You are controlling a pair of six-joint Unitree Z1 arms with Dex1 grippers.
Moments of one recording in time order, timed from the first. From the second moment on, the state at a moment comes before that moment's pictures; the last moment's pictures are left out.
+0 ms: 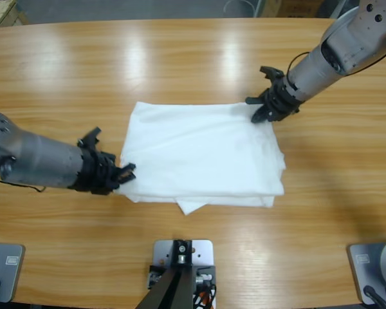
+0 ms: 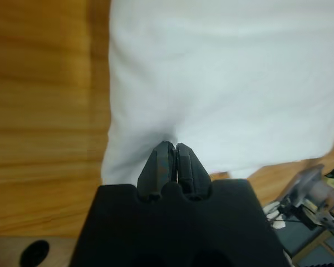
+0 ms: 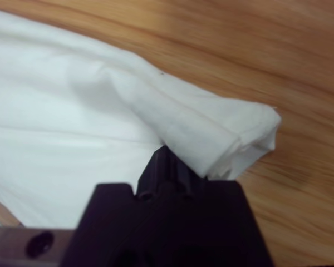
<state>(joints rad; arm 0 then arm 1) -0.90 1.72 -0.67 0.07 -0.20 -1.25 0.42 2.00 -1.16 0.52 0.32 0.21</state>
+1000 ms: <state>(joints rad) -0.94 1.50 -0.53 0.04 -0.20 -1.28 0.43 1.95 -1.15 0.59 0.29 0.20</state>
